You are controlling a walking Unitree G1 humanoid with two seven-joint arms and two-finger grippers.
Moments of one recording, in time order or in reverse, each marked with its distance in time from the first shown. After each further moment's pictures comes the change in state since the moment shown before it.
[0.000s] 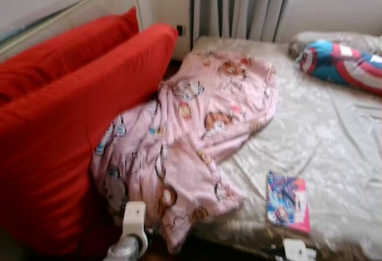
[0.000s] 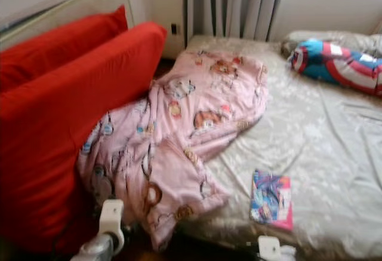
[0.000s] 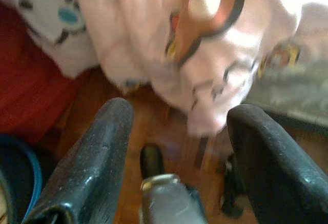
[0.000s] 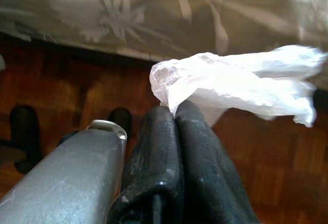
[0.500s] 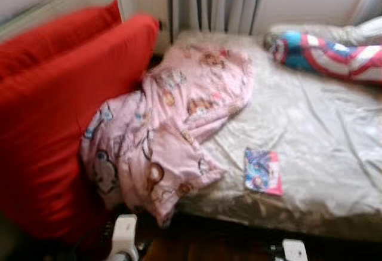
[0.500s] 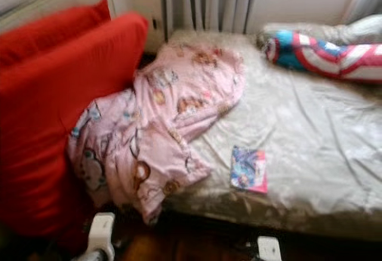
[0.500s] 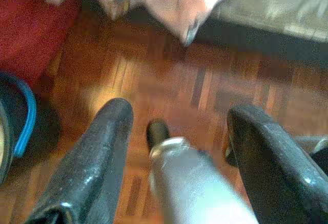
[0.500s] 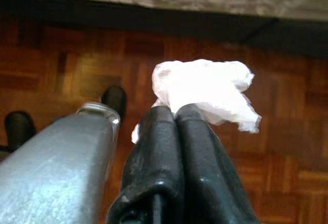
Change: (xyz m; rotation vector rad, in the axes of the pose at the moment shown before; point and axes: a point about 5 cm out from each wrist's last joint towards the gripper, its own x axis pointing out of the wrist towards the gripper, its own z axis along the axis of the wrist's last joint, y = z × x) left arm -0.016 0.028 -0.040 -0.009 0.099 0.045; right arm -0.001 0.001 -0.005 0.006 0.014 0.008
